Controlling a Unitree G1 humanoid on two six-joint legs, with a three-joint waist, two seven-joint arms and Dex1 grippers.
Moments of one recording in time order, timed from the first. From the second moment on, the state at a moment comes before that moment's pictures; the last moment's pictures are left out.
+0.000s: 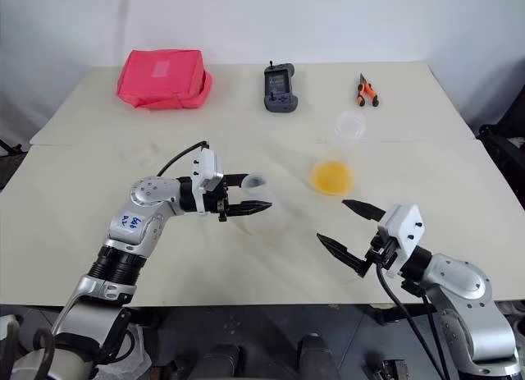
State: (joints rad) left arm -0.70 0.41 -0.15 0.21 -0.33 0.18 -1.05; right arm 0.05 -0.62 -0.21 -0.45 0.53 0.24 0.82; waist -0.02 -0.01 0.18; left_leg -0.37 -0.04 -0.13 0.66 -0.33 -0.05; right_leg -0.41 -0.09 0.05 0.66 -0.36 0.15
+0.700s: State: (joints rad) left arm -0.45 0.56 0.16 0.00 -0.41 0.25 -0.94; right arm -0.02 -0.67 -0.19 -0.35 0.53 0.20 0.93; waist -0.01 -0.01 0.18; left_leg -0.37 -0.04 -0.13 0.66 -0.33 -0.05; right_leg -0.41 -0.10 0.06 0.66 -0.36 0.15
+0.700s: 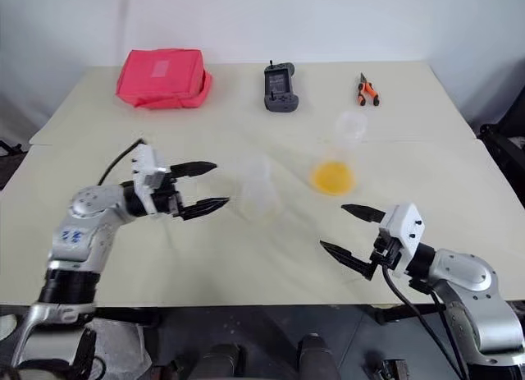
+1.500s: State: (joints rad) left arm -0.16 0.46 0.48 -0.12 -0.46 0.45 -0.35; right arm -0.21 -0.62 -0.11 -0.25 0.54 0.20 0.99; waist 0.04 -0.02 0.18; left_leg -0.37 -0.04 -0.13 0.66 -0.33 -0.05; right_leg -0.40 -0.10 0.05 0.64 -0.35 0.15
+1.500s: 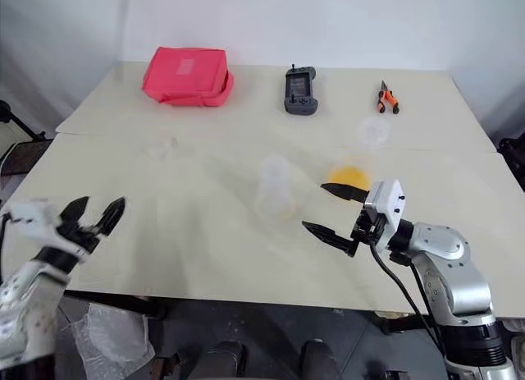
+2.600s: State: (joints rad) left arm -1.09 0.49 0.27 1.27 -0.17 0.02 -0.17; right arm -0.18 -0.59 -0.13 -0.35 0.55 0.26 0.86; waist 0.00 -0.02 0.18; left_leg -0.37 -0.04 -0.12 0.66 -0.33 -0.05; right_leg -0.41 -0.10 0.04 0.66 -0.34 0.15
